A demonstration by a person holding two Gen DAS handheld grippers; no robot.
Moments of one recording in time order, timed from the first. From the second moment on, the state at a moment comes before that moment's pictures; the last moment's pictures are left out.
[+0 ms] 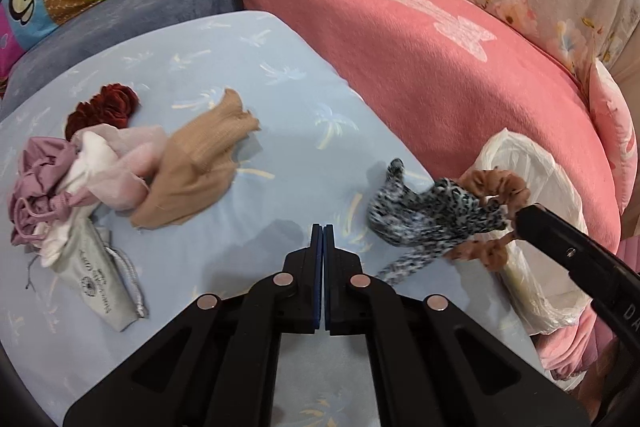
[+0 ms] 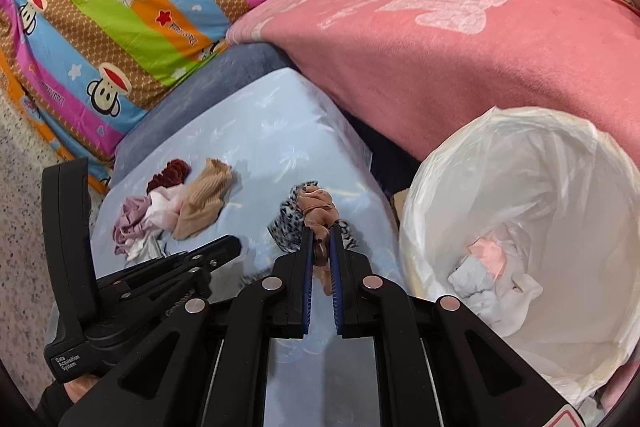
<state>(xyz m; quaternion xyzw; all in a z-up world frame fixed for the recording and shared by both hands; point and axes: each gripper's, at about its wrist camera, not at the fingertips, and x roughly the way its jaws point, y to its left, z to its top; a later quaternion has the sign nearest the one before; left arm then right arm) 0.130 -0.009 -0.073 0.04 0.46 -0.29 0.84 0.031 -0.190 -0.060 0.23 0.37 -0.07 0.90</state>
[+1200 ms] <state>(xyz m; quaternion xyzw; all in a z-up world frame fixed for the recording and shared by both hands) 0.097 -0.065 -0.082 0.08 0.45 -0.39 0.80 -0.011 -0.228 -0.067 0.26 0.37 -0.10 0.89</state>
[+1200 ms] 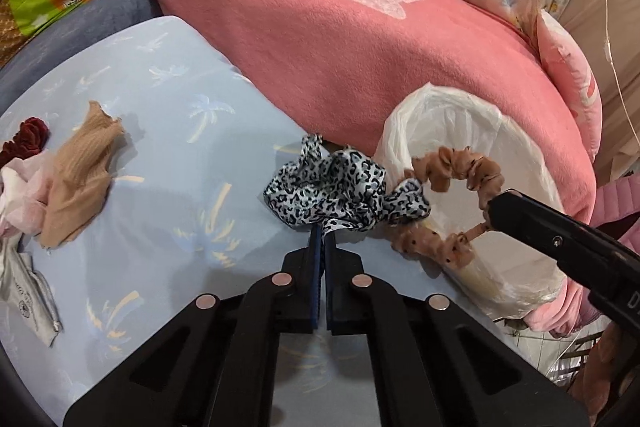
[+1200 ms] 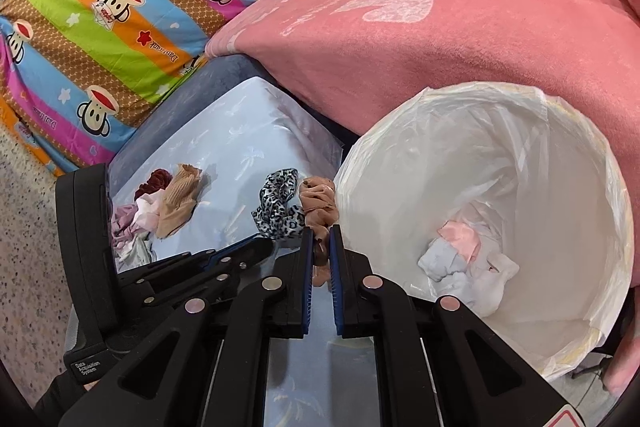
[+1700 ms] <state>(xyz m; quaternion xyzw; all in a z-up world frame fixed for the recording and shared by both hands) 0.069 -0.091 0.000 0.07 0.37 -0.43 0.82 -0.052 -0.259 -0.016 0.24 0.31 -0.16 0.90</state>
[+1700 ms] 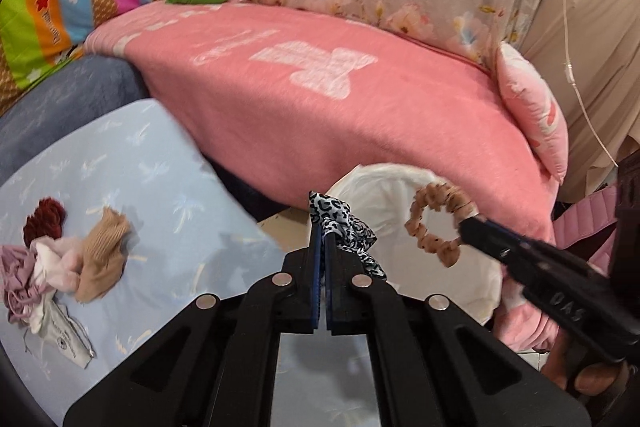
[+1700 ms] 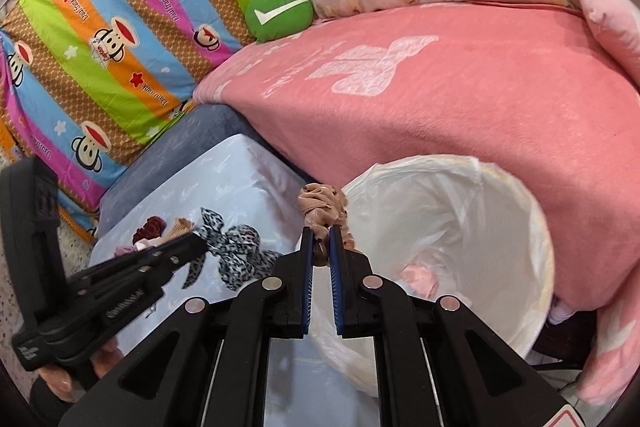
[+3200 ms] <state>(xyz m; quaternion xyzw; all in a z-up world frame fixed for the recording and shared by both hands) 0.033 -0.138 -0.005 0.10 0.37 -0.42 0.82 -0.092 -0.306 0.007 0.21 0.30 -0.22 0.90</state>
